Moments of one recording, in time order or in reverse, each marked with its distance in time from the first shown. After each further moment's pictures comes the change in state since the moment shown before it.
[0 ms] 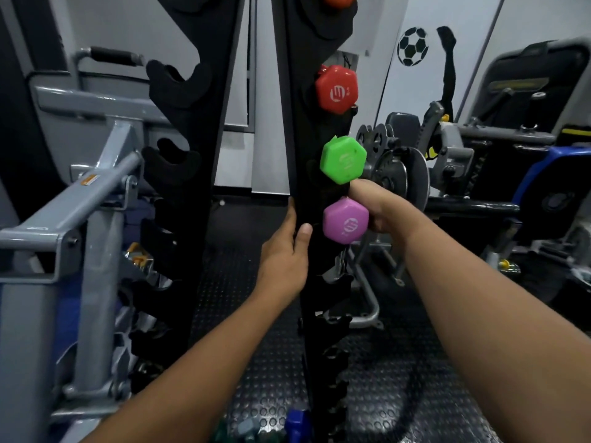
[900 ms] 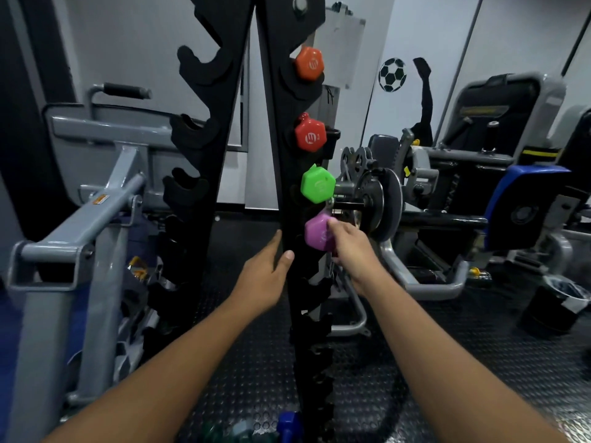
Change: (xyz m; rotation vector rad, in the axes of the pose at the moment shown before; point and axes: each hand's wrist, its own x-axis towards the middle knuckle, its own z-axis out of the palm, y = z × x) left_hand -0.041 0.035 -0.050 0.233 -0.216 0.001; right_hand -0.102 0.036 0.033 0.012 0.331 -0.144
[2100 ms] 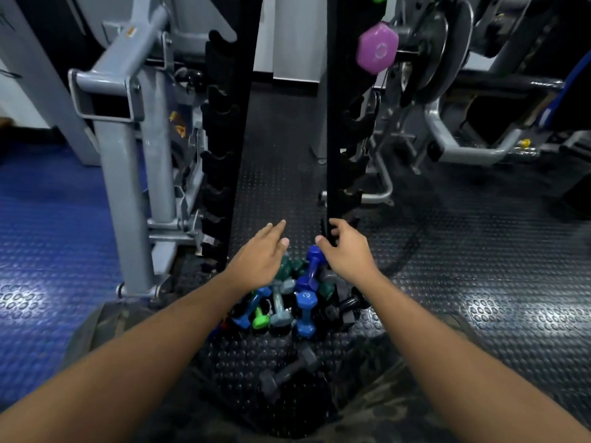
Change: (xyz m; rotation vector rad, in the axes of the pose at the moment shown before) left_hand -0.263 -0.129 0.026 0.276 -0.397 -0.246; right_hand -0.255 0.176 0.055 -0.551 -0.292 0.138
